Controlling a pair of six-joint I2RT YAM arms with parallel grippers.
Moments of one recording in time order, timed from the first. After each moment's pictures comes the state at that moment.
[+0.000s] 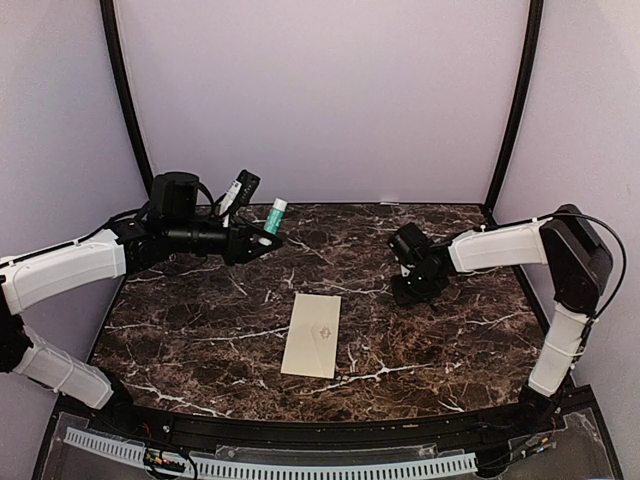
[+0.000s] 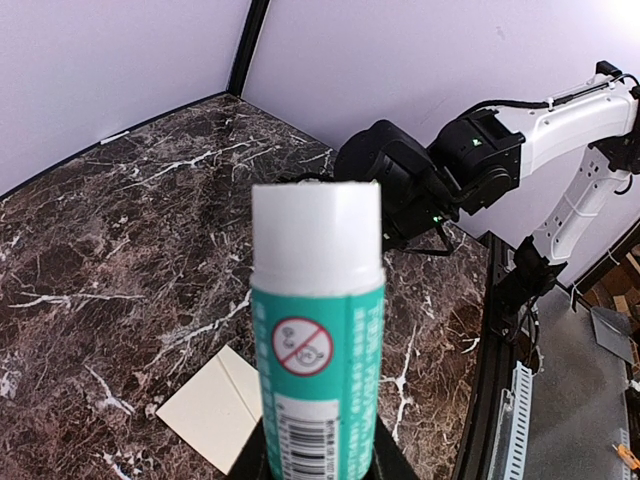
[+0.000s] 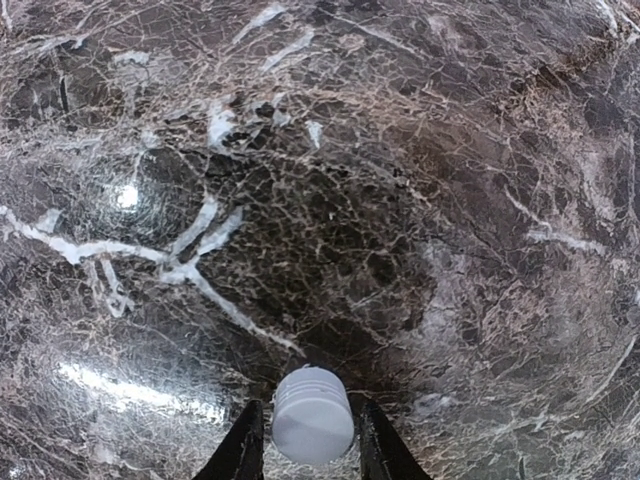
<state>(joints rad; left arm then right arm) -0.60 1.31 1.00 -0.10 0.57 -0.14 0.66 1.80 1.09 -0.48 0.22 0.42</state>
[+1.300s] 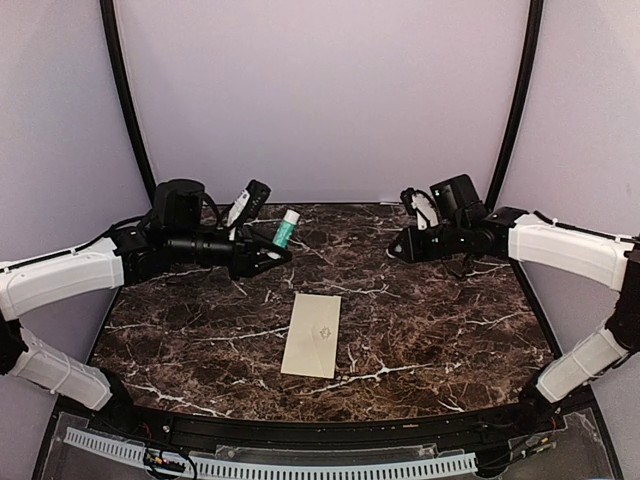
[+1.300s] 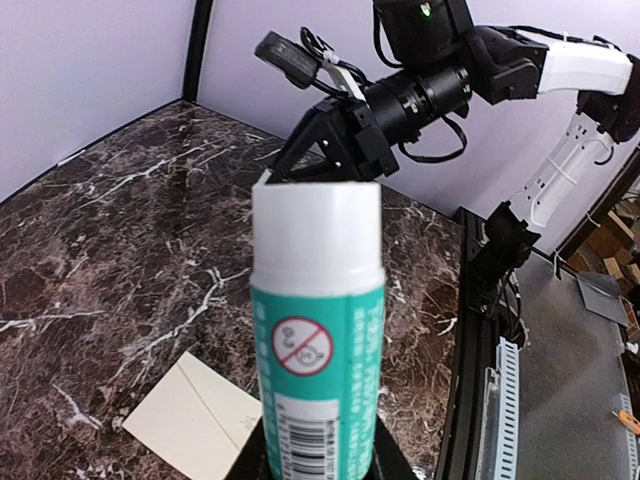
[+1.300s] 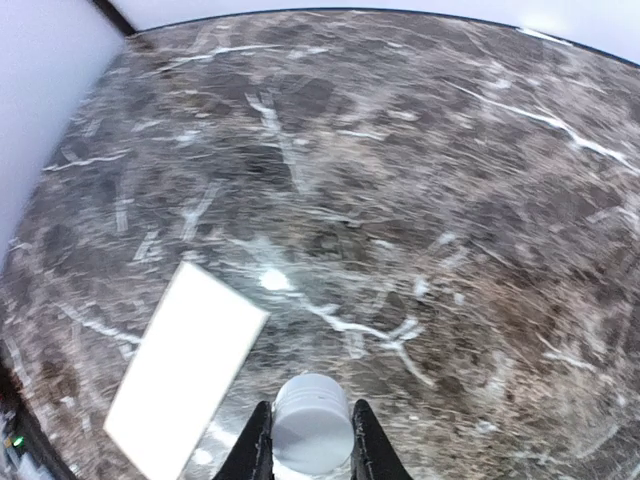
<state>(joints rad) -0.69 1.27 0.97 -0.08 0.55 -0.11 0.61 1.46 1.08 -0.37 -0.08 0.33</state>
